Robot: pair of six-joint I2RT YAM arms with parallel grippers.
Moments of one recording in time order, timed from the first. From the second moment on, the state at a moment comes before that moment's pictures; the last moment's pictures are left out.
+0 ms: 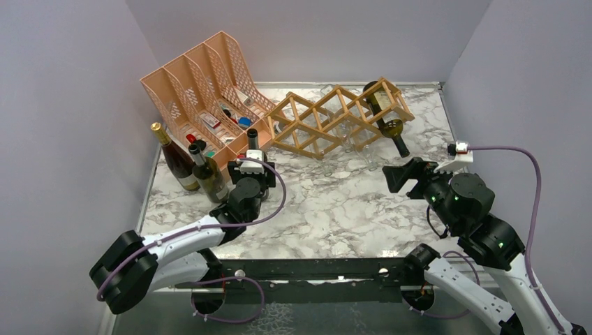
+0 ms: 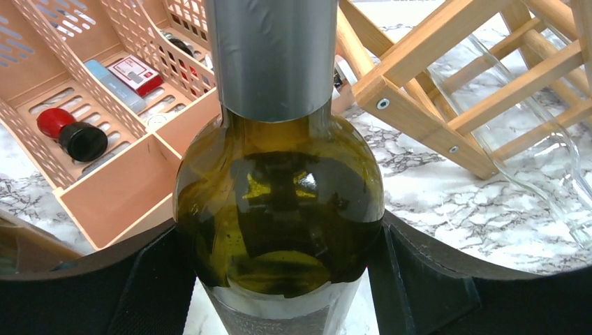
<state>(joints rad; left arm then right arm) -0.82 1.03 0.36 0.52 -0.78 -0.10 0.63 0.51 0.96 -0.71 0.36 0.49</state>
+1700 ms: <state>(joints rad) -0.71 1.01 0.26 0.82 -0.60 -0.09 0.63 0.45 0.95 -0.73 0.34 0.49</state>
